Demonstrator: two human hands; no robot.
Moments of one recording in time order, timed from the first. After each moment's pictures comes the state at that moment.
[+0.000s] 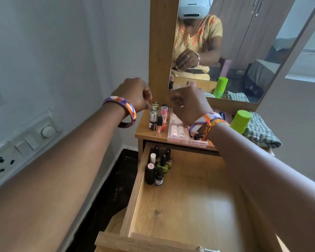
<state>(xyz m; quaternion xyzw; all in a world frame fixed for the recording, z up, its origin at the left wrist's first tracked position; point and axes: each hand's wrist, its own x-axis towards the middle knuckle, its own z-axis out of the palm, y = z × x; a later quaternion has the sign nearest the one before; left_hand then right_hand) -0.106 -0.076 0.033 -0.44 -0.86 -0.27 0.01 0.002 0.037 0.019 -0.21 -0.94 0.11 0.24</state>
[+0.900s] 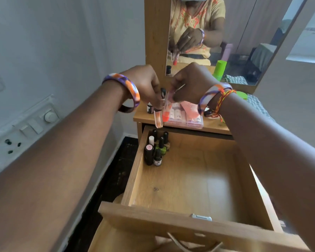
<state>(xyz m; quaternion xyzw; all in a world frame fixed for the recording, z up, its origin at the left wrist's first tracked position) -0.063 -0.085 0.055 -0.50 -0.85 -0.16 -0.10 0.034 0.030 0.045 -0.21 -0.95 0.14 0.16</state>
